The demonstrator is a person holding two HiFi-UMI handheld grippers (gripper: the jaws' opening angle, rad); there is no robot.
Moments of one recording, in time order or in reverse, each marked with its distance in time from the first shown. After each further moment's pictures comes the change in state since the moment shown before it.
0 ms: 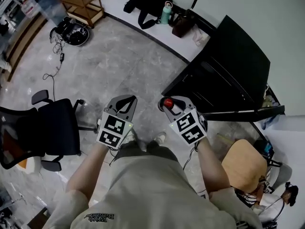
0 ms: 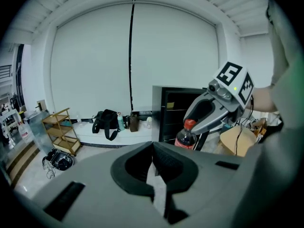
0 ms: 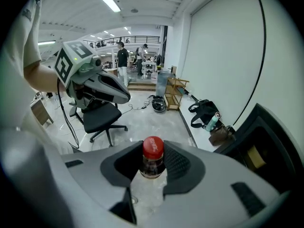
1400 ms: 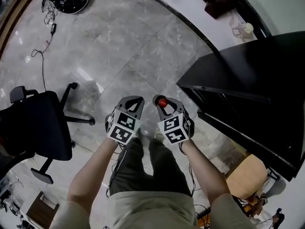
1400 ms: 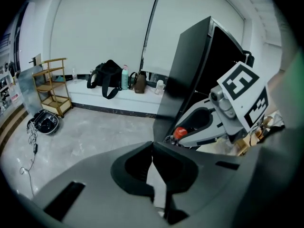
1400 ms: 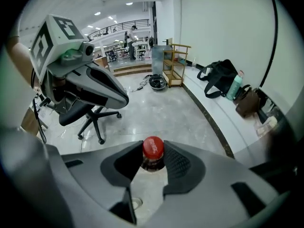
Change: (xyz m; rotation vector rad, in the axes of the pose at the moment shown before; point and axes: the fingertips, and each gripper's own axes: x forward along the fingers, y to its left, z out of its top) left arm 0.234 0.111 -0.276 -0.189 0.251 -0.087; right arm 0.371 0.007 -0.128 0.132 0.164 0.045
